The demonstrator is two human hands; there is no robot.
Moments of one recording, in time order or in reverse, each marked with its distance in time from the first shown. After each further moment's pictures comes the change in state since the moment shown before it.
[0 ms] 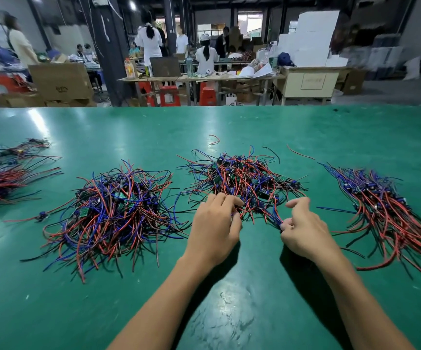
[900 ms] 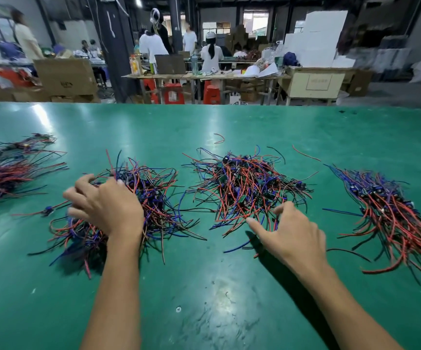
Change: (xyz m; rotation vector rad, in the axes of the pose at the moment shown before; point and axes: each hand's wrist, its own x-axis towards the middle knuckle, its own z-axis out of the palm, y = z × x) left_hand 0.006 -0.100 -0.094 0.292 0.648 -0.940; right_hand -0.010 -0.020 0.030 -0.186 0.220 -0.045
